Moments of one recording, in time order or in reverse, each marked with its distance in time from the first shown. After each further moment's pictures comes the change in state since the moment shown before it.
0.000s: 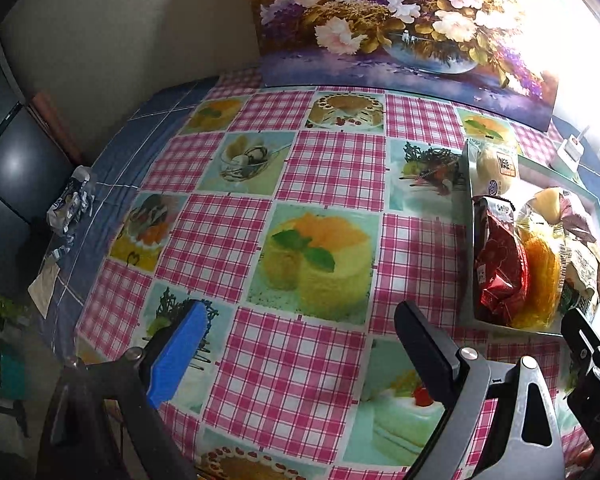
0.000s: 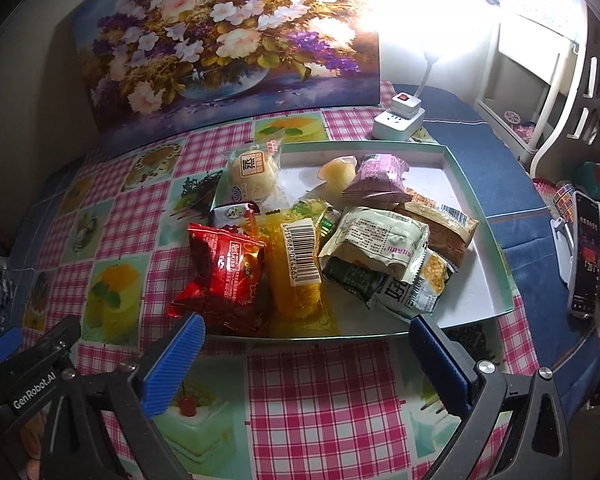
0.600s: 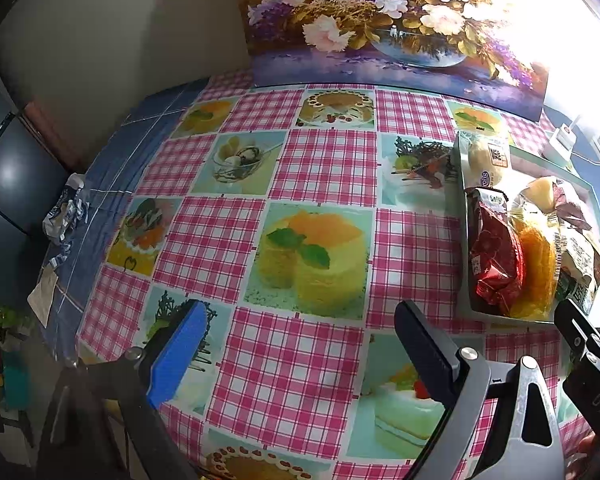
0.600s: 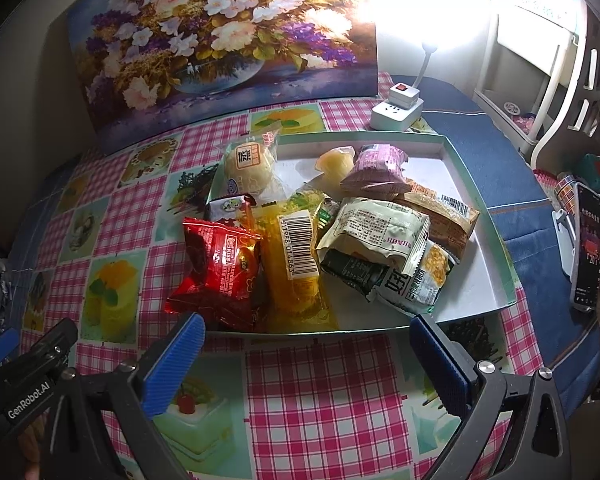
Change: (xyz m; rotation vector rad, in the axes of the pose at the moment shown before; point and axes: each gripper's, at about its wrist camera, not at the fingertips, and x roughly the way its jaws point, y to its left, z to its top) left arm -0.001 -0.002 -0.001 0.039 0.007 -0.020; right arm 0.006 -0.001 -0.001 0.015 0.029 0.000
